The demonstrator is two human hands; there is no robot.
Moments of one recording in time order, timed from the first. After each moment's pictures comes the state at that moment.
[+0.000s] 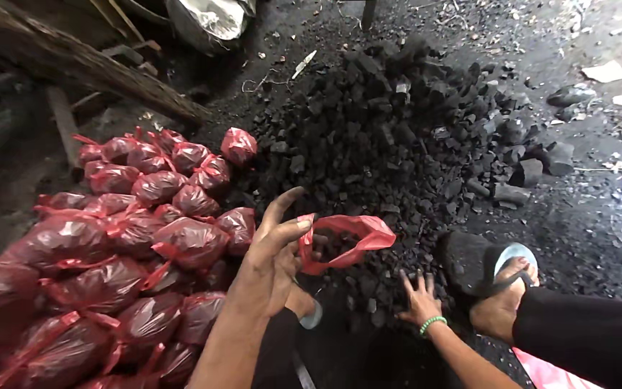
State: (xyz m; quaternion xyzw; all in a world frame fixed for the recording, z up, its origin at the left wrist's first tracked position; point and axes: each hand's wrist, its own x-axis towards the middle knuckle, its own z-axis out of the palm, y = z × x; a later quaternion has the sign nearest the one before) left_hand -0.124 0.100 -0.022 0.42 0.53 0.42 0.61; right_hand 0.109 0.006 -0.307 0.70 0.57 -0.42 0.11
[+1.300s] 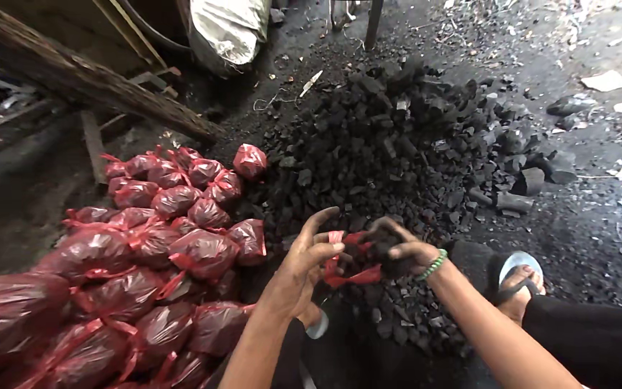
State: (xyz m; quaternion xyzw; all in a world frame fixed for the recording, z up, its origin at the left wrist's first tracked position) left_hand -0.117 0.102 -0.036 0.46 0.49 0.34 0.66; right_hand 0.104 0.123 -0.171 0.21 0.37 -0.80 -0.43
